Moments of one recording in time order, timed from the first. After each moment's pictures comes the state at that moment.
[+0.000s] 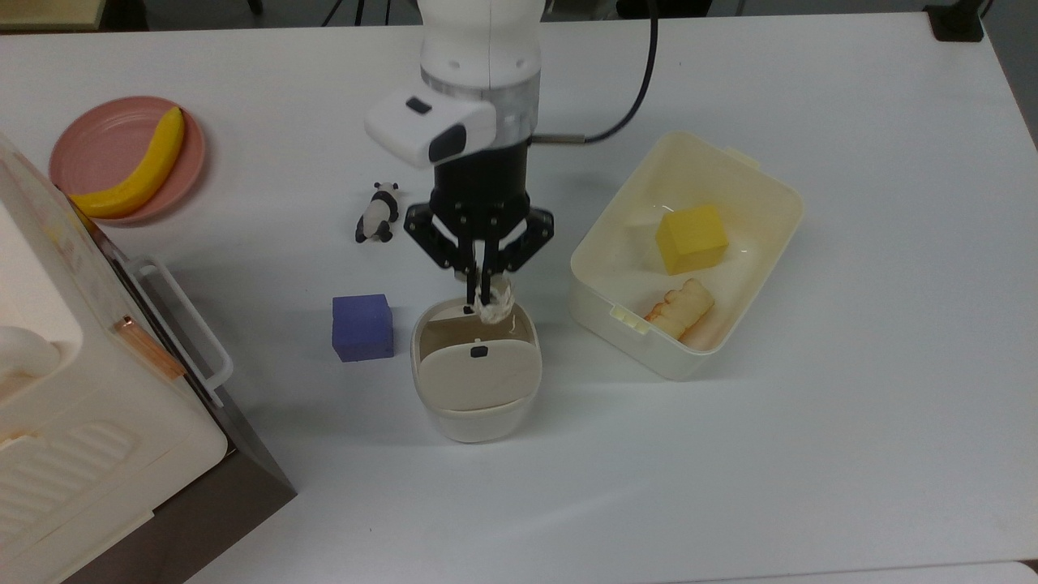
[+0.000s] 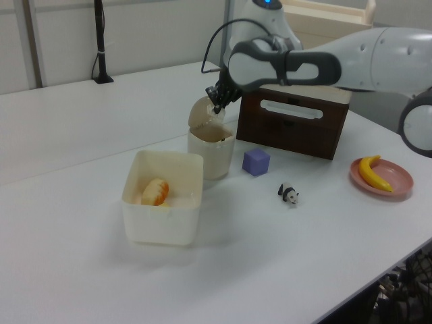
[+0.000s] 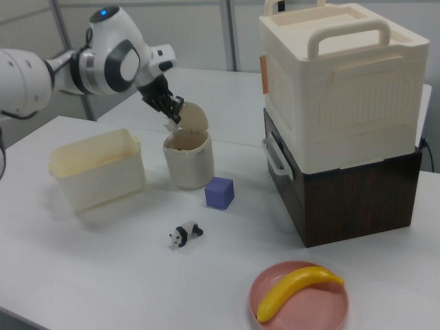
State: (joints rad) arm 0.05 0.40 0.06 -1.47 -0.14 2.30 0.22
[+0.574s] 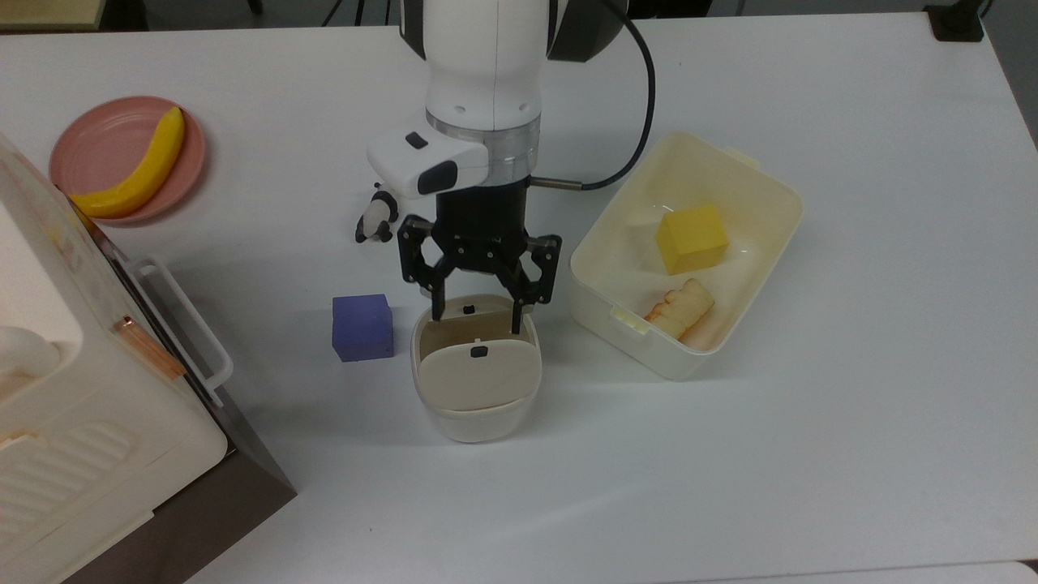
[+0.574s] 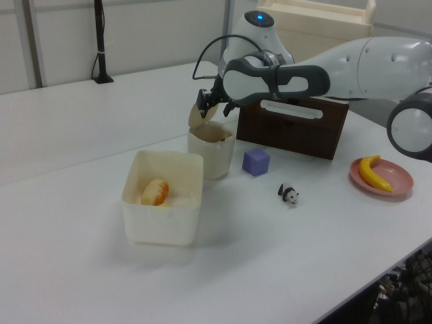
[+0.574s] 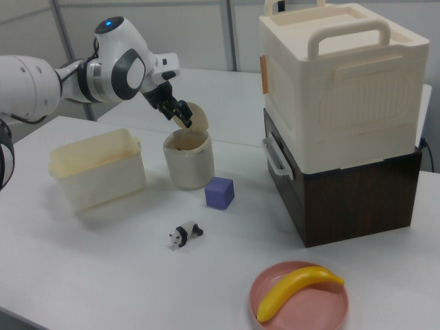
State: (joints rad) arm 0.05 0.44 0.06 -1.46 -0.17 2.35 0.38
